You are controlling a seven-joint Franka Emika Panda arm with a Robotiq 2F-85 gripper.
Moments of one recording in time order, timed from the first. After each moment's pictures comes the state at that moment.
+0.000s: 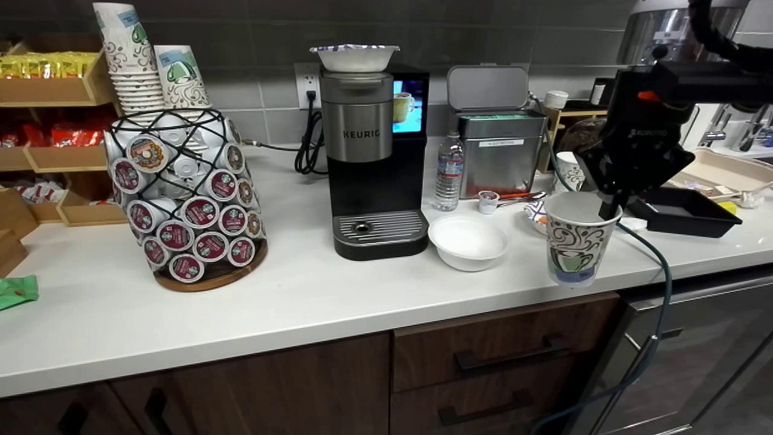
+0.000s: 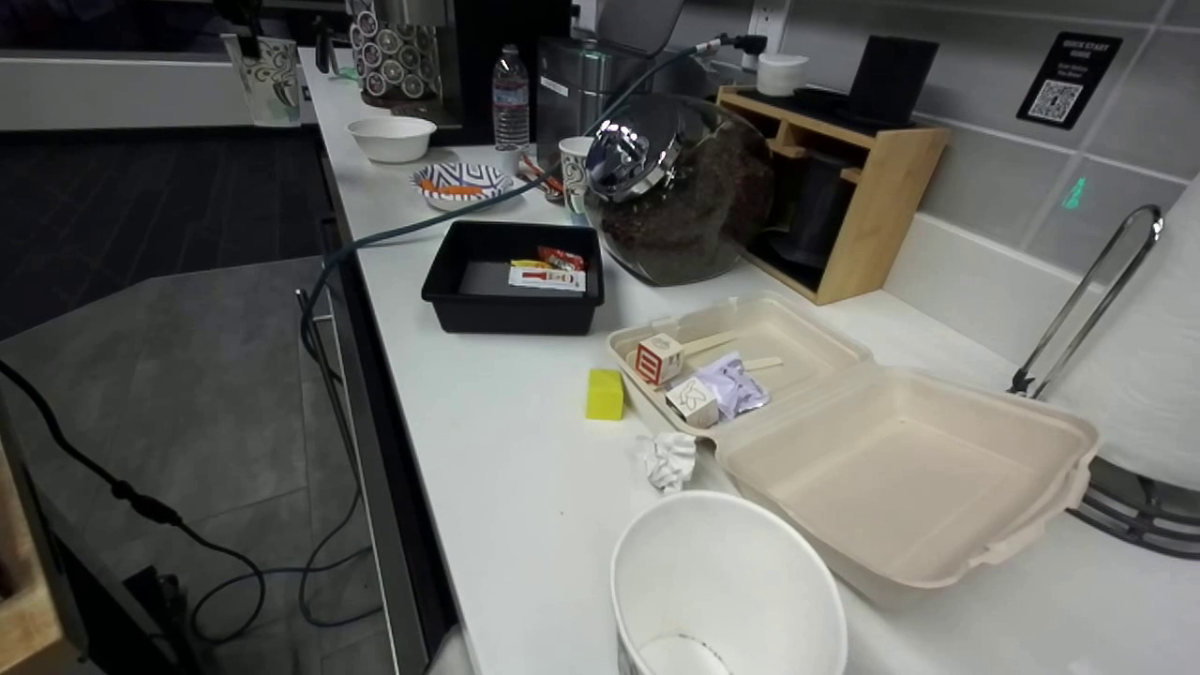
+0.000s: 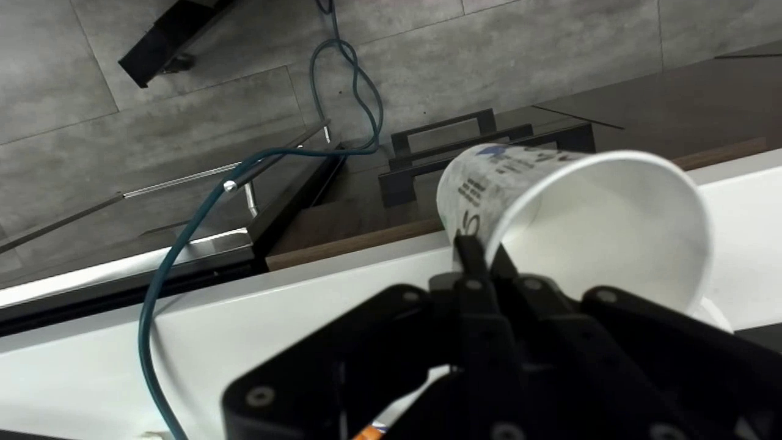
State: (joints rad) arm 0.22 -0.08 0.12 -2.16 0.01 2.07 0.96
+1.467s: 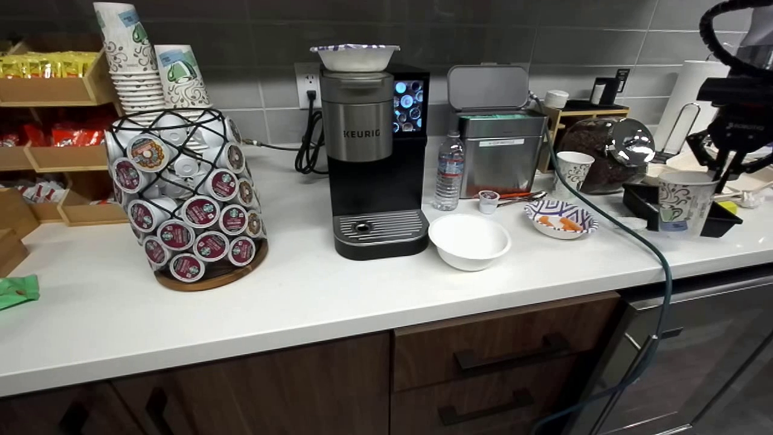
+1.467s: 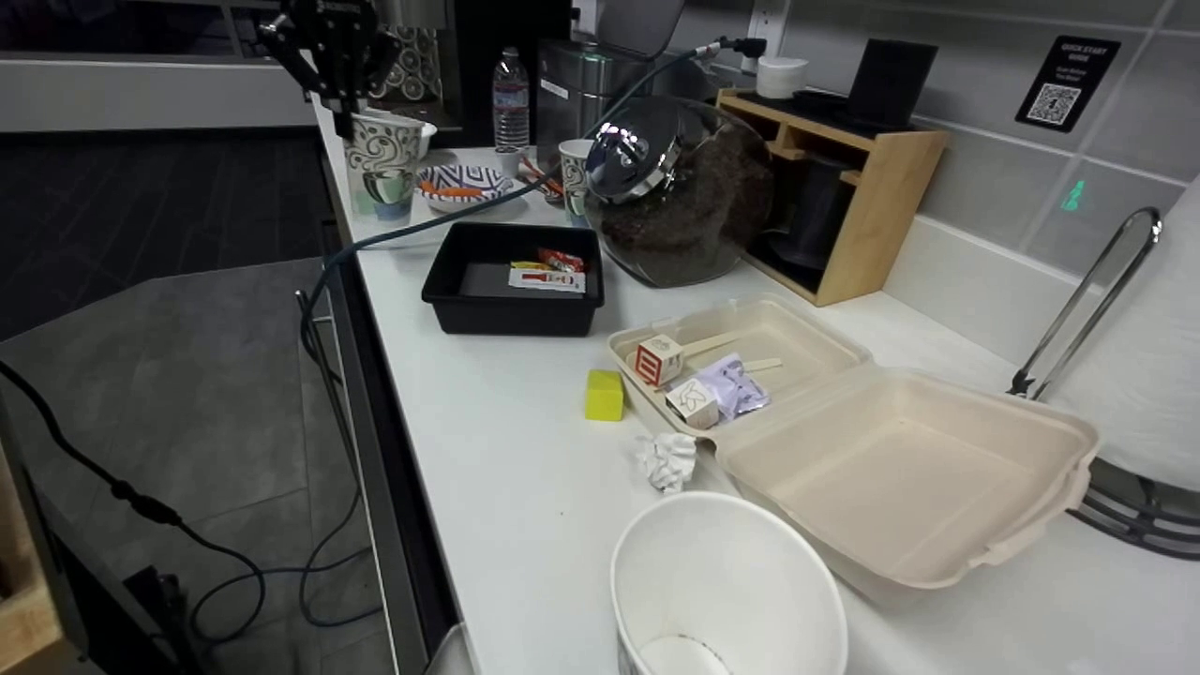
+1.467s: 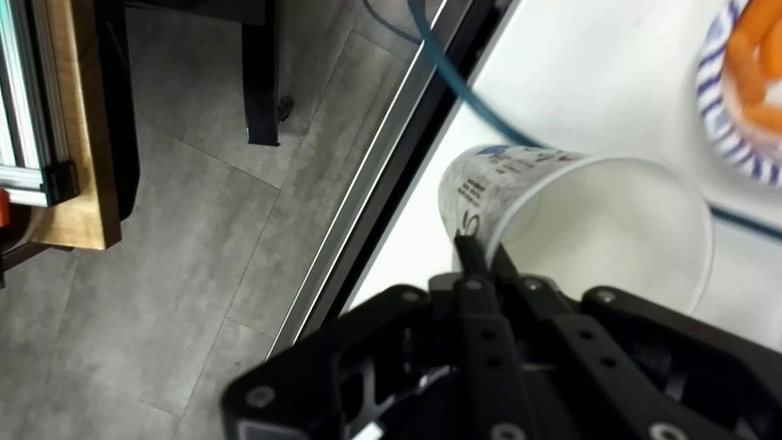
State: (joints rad) arm -0.20 -0.16 -0.12 -2.31 -0.07 2.11 1.19
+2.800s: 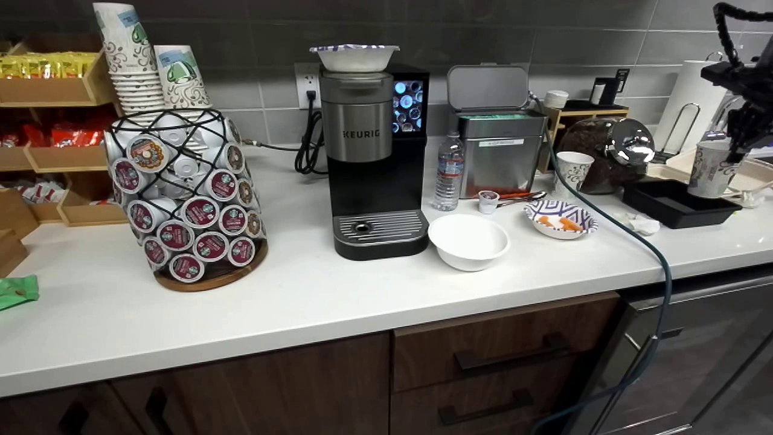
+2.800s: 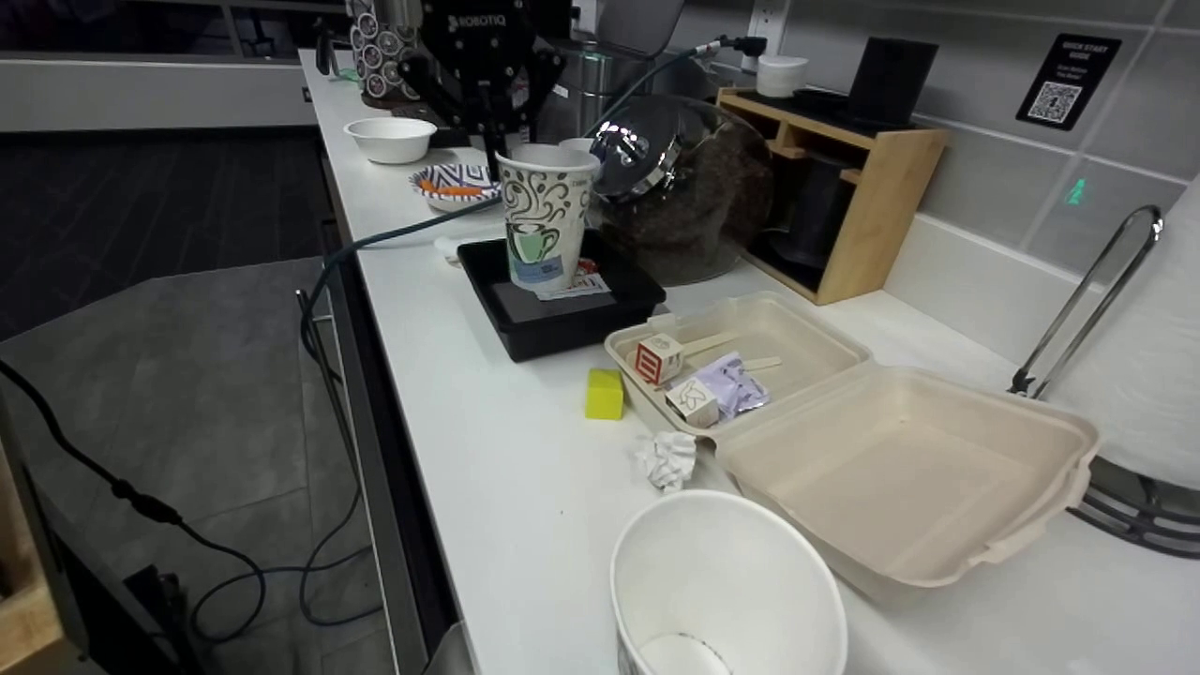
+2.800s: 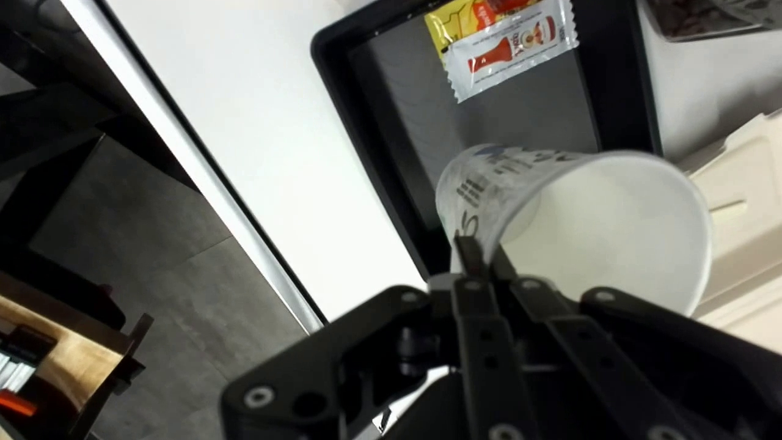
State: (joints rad) arm -0.34 0.06 -0.28 -2.07 -0.10 2.26 1.84
